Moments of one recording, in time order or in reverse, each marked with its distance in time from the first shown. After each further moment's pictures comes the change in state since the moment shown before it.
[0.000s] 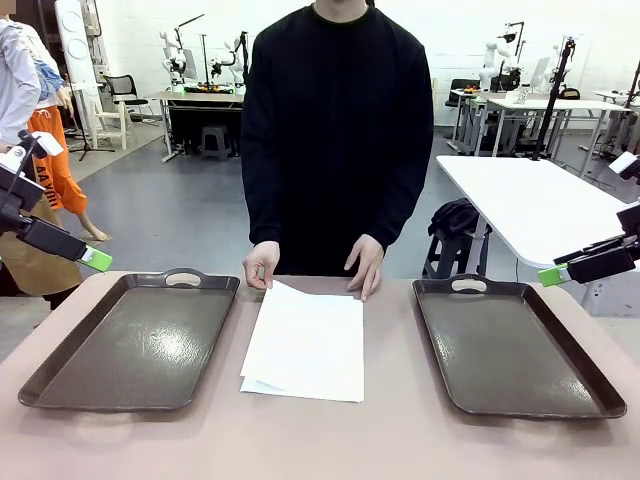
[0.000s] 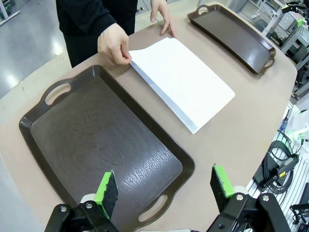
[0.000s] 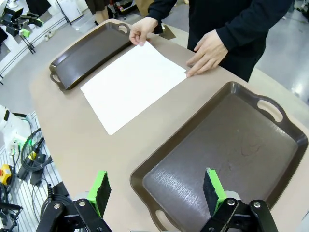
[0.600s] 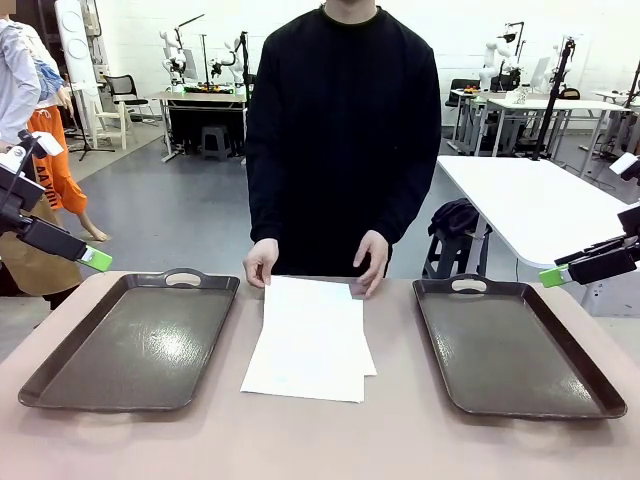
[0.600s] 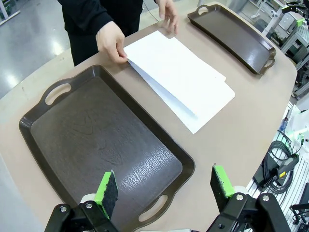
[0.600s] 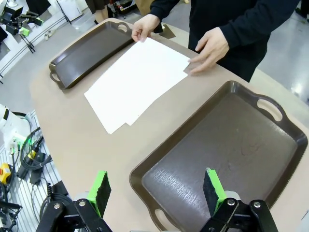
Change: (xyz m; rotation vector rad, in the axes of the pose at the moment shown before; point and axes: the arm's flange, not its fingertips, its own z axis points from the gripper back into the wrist) left arm 0.000 0.000 0.000 0.000 0.000 0.000; right arm -0.001 -0.001 0.000 -0.001 0.004 0.003
